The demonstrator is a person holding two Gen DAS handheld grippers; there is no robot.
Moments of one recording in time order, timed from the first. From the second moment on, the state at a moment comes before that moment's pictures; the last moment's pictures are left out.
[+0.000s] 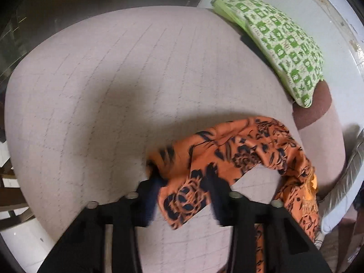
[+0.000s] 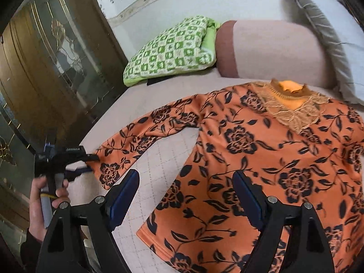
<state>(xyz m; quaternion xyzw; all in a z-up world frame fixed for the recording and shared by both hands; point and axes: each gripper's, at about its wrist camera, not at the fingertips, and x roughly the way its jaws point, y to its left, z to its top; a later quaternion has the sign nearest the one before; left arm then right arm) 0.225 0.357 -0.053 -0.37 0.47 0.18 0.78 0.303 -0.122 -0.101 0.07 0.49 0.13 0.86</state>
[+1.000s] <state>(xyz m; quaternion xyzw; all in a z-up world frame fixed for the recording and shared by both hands) 0.213 0.153 0.060 -0.18 0.35 0.04 0.92 0.335 -0.229 -0.071 0.17 0.53 0.14 0.82</state>
